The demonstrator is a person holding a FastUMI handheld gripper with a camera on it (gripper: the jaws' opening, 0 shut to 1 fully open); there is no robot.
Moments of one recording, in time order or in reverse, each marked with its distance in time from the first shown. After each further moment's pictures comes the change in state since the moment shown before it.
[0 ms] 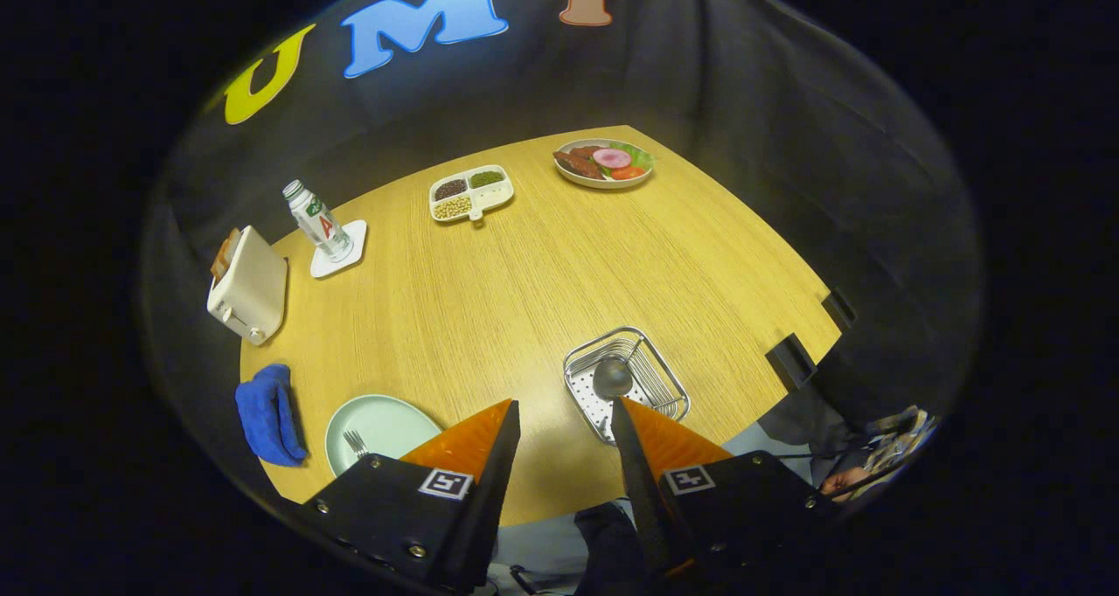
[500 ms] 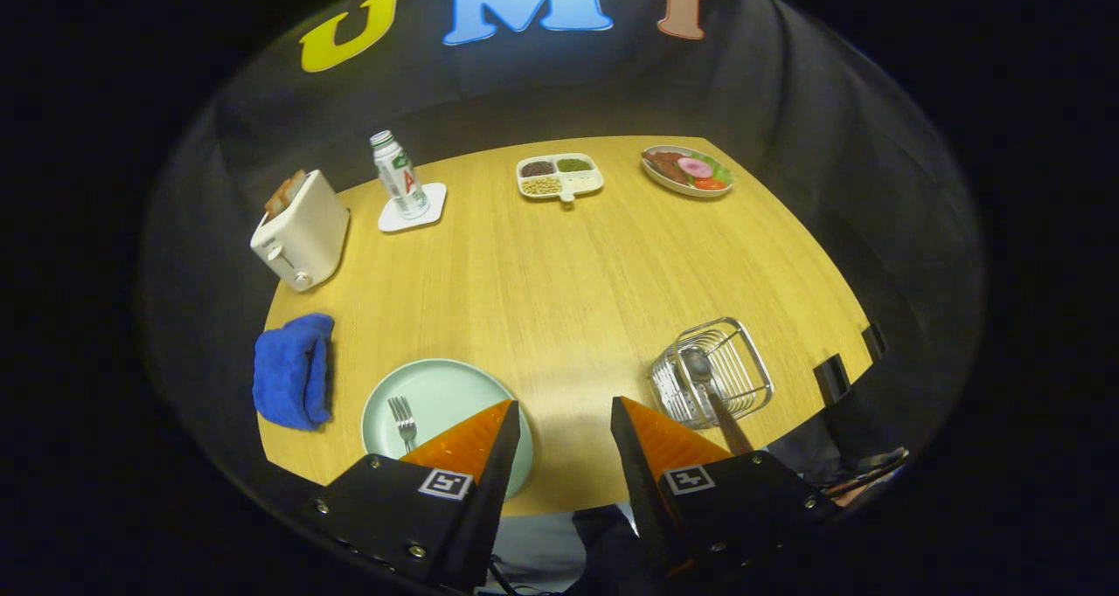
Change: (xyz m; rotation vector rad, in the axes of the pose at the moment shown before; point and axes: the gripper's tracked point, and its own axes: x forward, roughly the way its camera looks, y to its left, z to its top) arm -0.010 0.086 -0.036 -0.184 0.019 0.122
